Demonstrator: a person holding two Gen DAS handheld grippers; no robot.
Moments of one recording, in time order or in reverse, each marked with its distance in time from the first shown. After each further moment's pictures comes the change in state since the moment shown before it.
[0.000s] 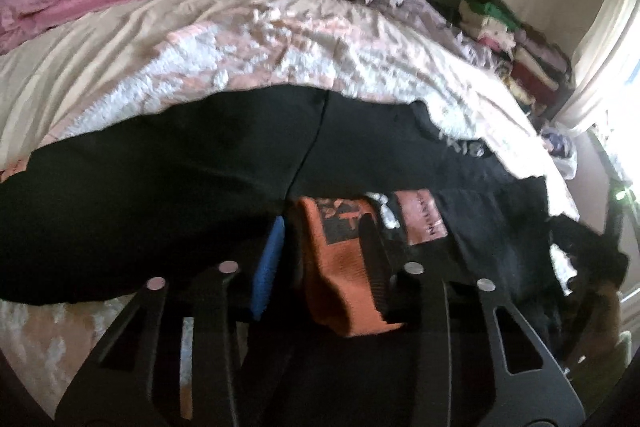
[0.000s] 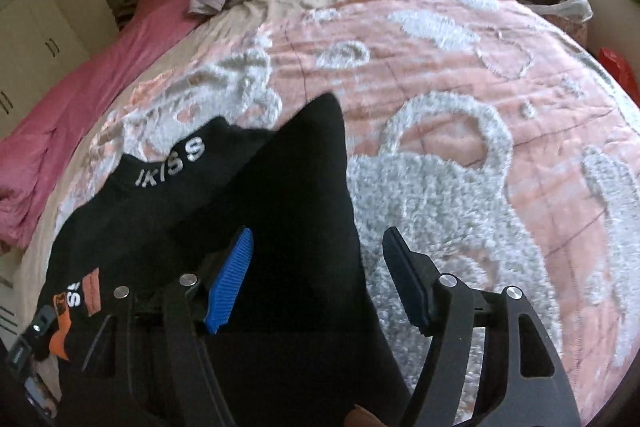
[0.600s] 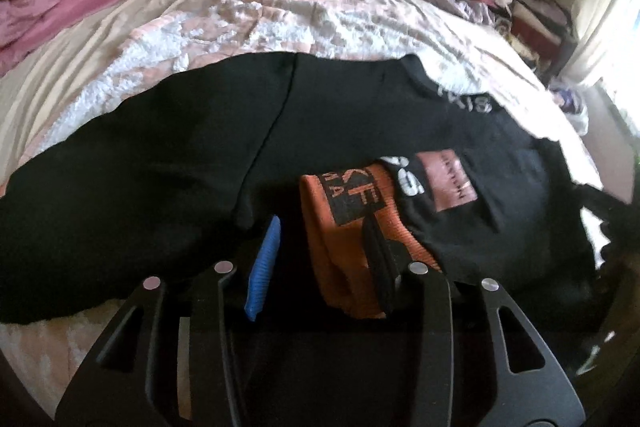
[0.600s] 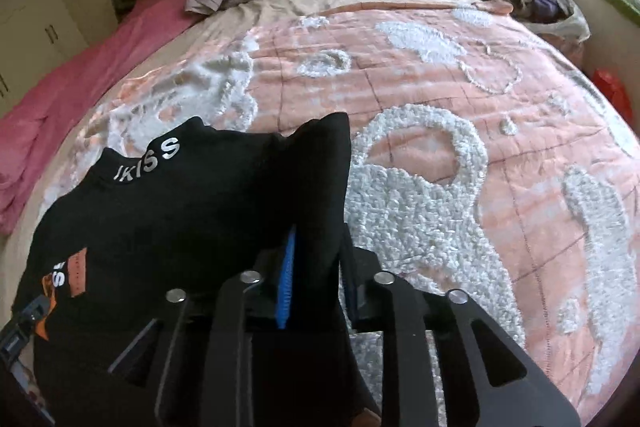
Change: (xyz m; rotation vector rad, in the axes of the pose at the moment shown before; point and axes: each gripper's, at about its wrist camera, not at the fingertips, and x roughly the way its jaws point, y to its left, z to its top) left arm 0.043 -0.030 -0.007 0.138 0.102 0.069; right arm -0.008 -0.018 0.003 -0.049 -0.051 -0.086
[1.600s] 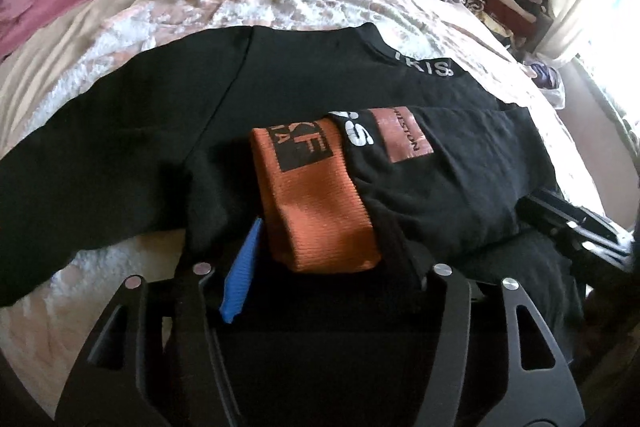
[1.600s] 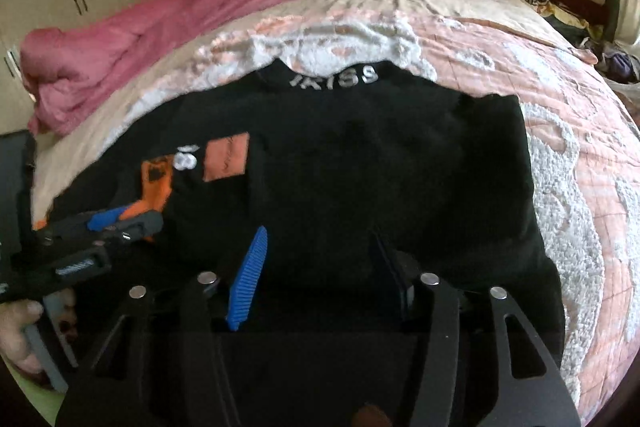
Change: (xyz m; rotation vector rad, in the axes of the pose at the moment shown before) left arm -0.007 -0.014 -0.020 0.043 0.054 -0.097; right arm -0.039 0.109 -0.072 -0.276 0.079 0.188
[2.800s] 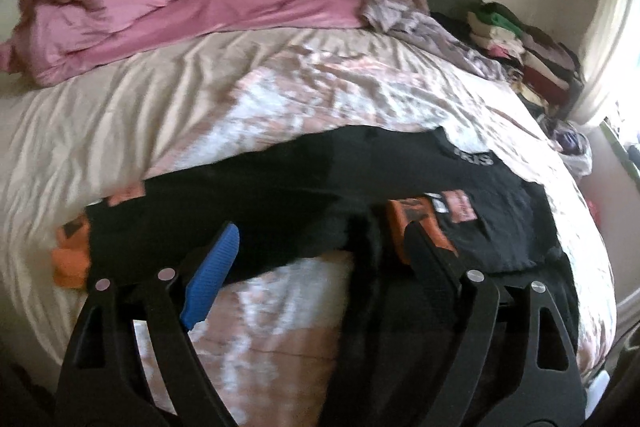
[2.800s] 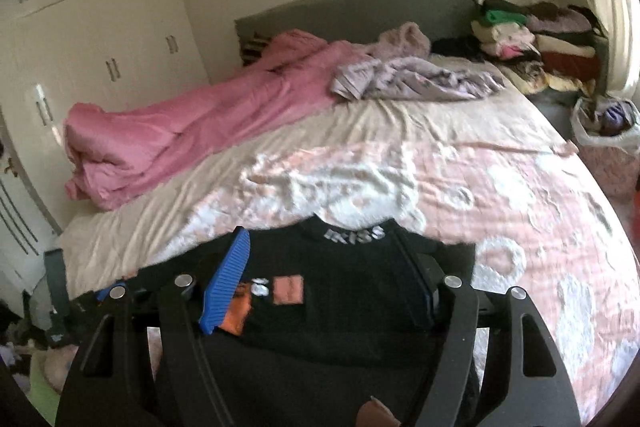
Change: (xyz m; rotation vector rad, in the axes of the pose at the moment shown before) left arm -0.128 0.080 -0.002 -0.130 -0.216 0.166; right arm -0.170 0.020 0.079 -0.019 -0.353 0.132
